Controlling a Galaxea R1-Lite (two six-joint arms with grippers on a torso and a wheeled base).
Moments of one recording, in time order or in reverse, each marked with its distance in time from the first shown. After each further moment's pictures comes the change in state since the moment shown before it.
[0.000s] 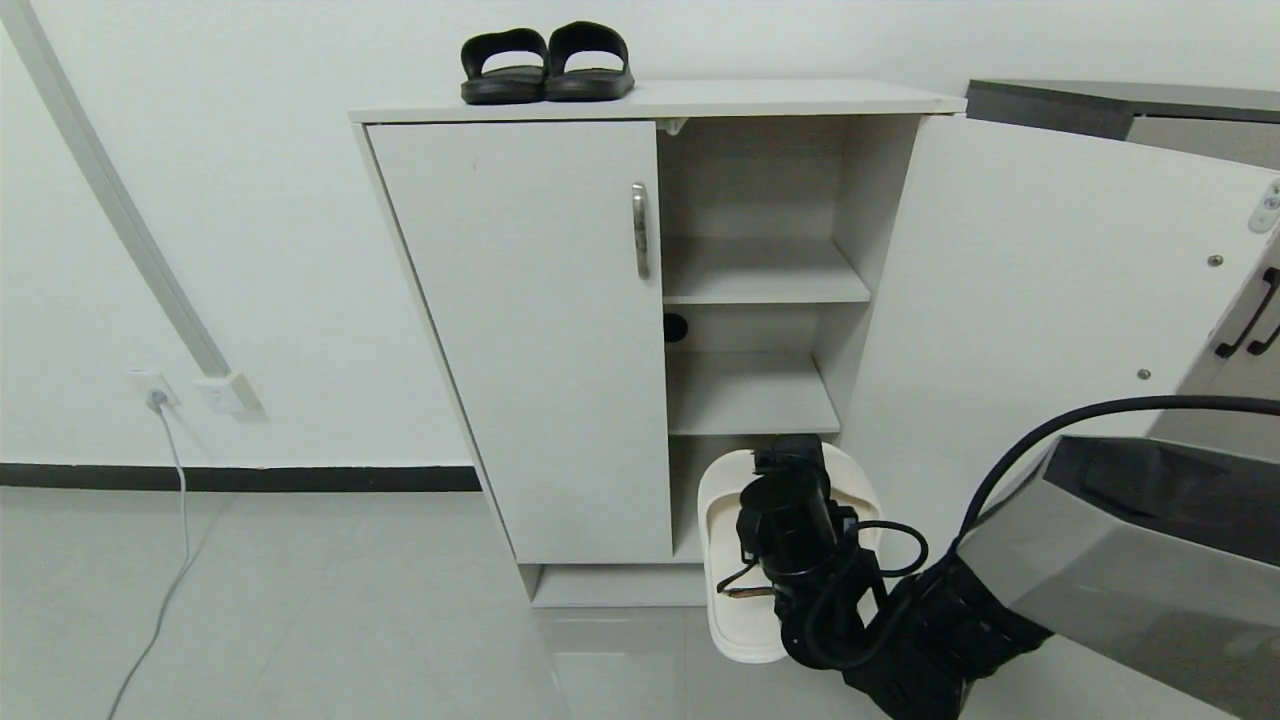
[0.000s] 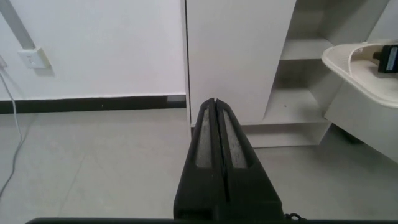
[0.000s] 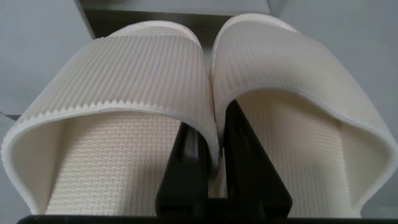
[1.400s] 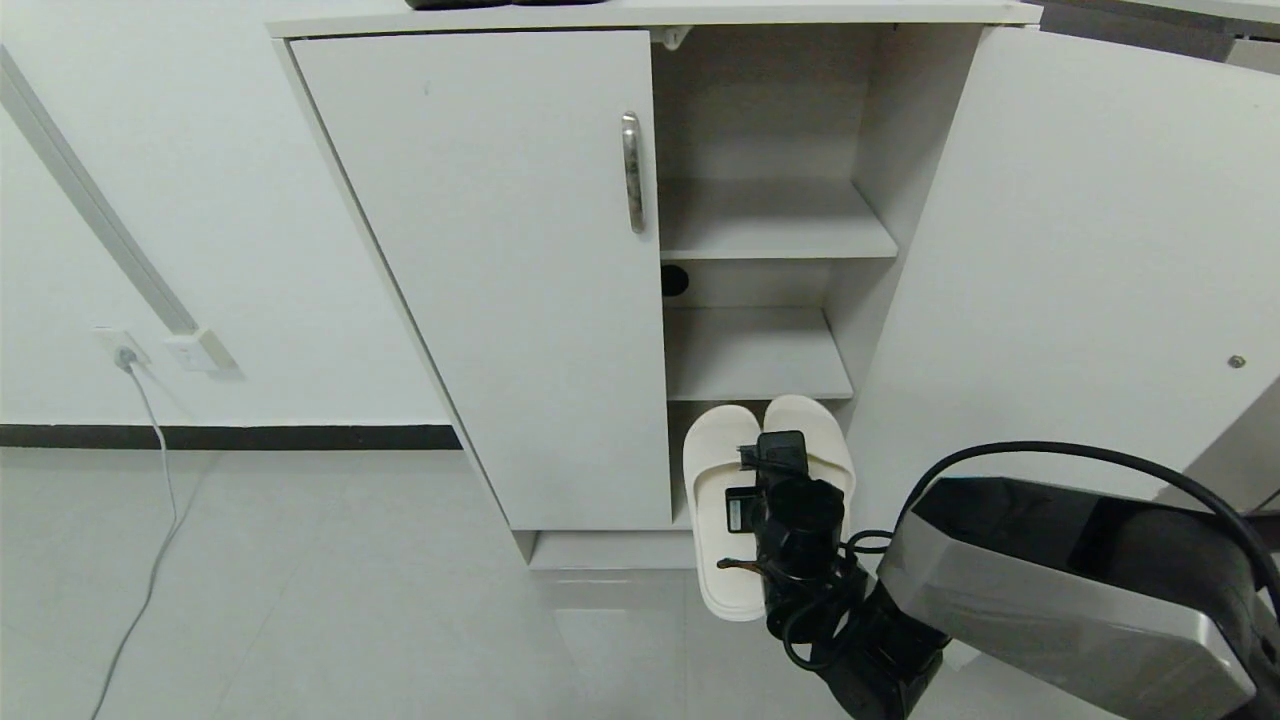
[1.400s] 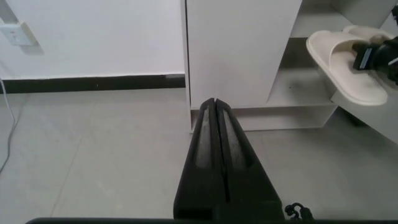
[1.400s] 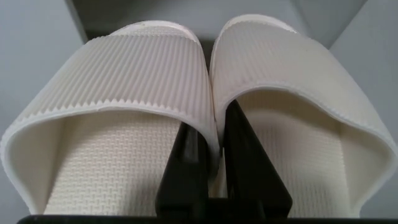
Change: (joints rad) left arm 0.000 0.000 0.000 0.000 -0.002 0.004; right arm -0.060 0.226 -0.064 -0.609 0.077 -0.330
